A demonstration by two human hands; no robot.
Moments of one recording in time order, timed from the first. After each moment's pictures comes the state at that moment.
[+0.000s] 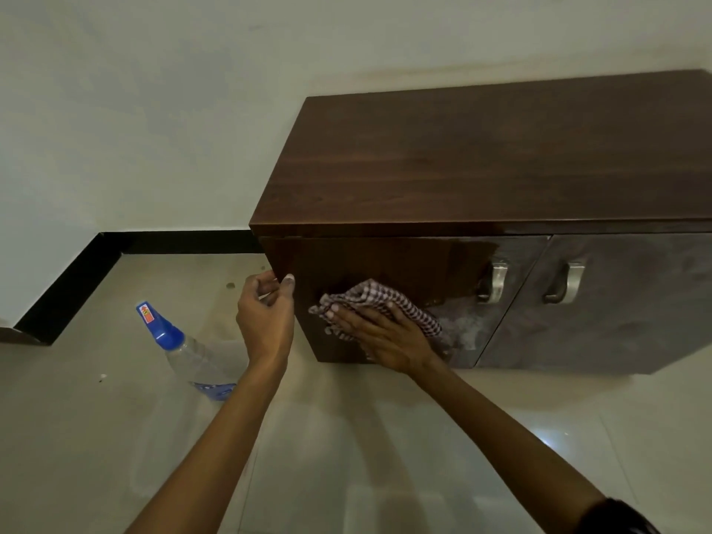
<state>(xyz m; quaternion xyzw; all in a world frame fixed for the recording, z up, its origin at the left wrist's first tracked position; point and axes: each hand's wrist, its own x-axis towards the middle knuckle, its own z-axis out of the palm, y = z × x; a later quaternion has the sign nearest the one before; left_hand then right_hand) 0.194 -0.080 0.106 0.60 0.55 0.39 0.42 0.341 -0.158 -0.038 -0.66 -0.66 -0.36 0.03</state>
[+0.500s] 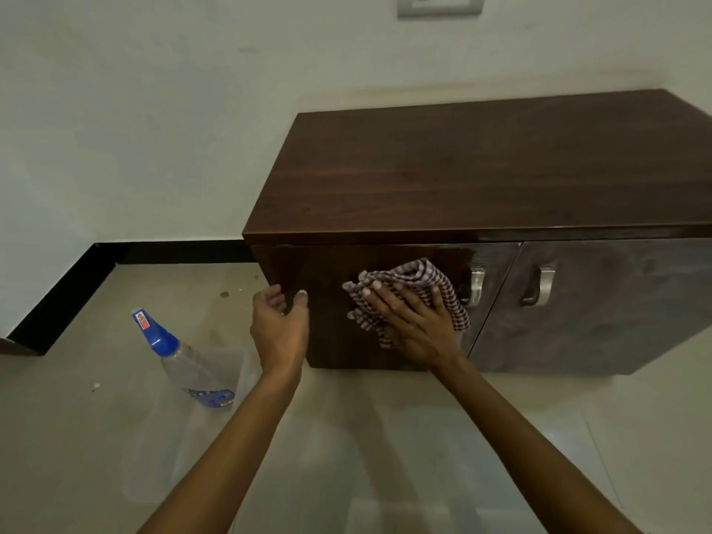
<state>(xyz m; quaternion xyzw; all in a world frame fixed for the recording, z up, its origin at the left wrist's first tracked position) 0.200 -0.110 0.117 0.59 0.54 0.36 0.48 0.365 -0.199 -0.007 -0.69 -0.58 -0.42 0.11</state>
